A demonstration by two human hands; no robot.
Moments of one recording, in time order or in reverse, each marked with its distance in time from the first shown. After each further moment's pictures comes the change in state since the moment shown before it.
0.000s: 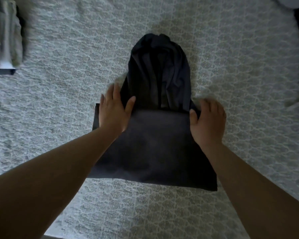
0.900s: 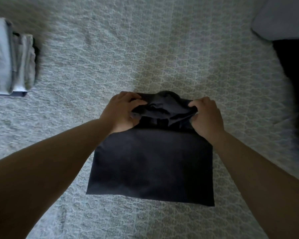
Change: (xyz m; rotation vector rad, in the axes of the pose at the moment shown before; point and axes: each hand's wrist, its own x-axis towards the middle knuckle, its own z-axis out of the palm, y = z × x) left_hand 0.041 0.022 -0.051 0.181 -0.137 0.593; right_hand 0.056 -0.011 -0.048 0.064 -0.151 -0.140
